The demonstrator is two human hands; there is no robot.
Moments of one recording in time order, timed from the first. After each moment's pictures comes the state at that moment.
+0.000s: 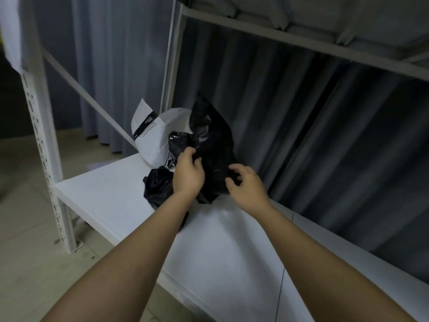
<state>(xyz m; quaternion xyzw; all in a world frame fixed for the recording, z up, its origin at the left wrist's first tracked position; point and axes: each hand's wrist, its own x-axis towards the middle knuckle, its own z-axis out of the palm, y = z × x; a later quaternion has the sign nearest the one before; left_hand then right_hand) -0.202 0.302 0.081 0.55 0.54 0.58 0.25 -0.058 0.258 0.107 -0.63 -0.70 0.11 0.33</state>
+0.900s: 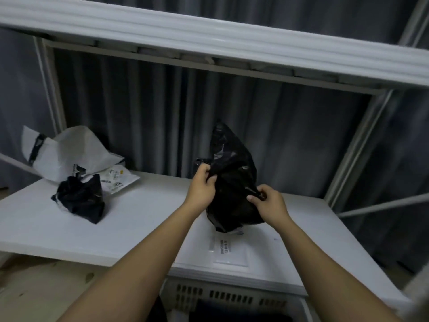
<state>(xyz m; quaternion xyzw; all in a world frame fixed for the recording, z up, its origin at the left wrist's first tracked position) 0.009 0.027 0.142 0.69 0.29 0.45 0.49 0.172 -0.069 0.125 -0.75 -0.45 0.10 0.47</state>
